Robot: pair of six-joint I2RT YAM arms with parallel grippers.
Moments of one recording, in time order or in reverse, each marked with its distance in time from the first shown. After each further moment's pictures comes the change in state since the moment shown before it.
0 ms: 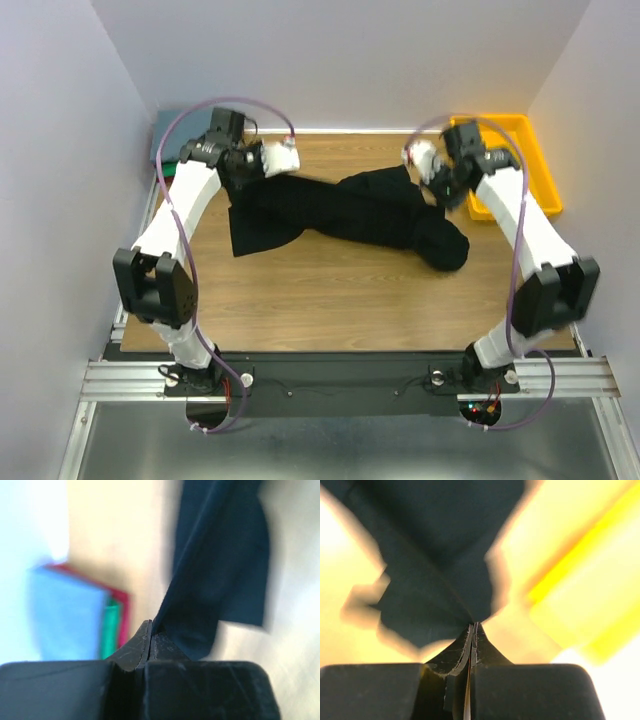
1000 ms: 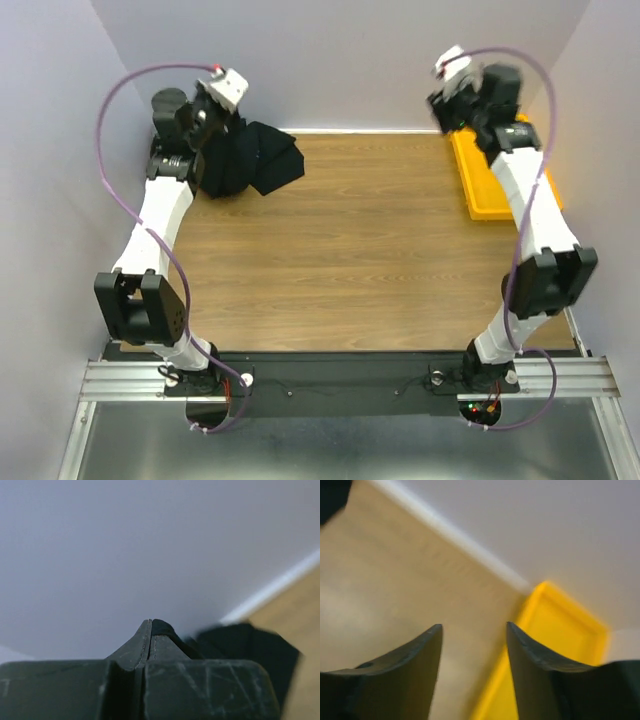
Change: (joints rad) left arm 0.161 -0.115 -0.106 1.032 0.087 -0.640; right arm -0.134 0.154 0.388 0.645 -0.168 0.127
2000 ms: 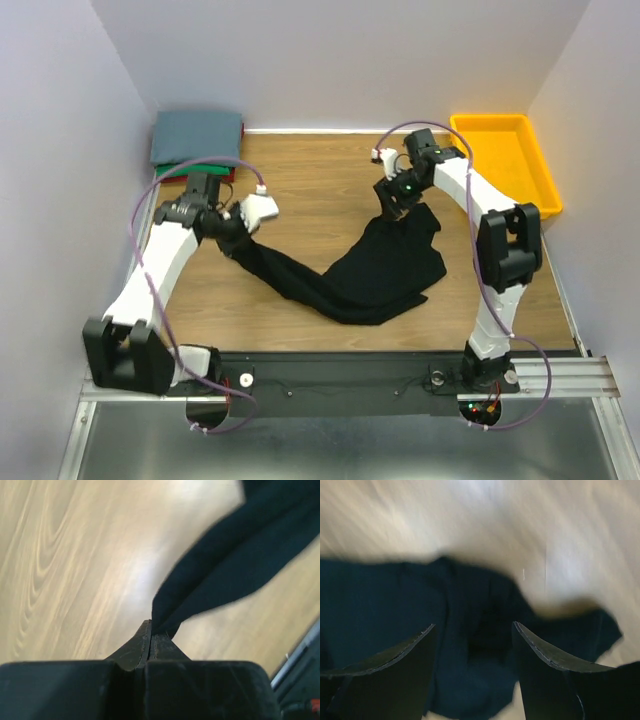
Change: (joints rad) left arm -0.111 -0.322 -0.436 -1.076 0.137 0.346; right arm 0.171 0.298 -0.201 -0.406 -0.216 0.106
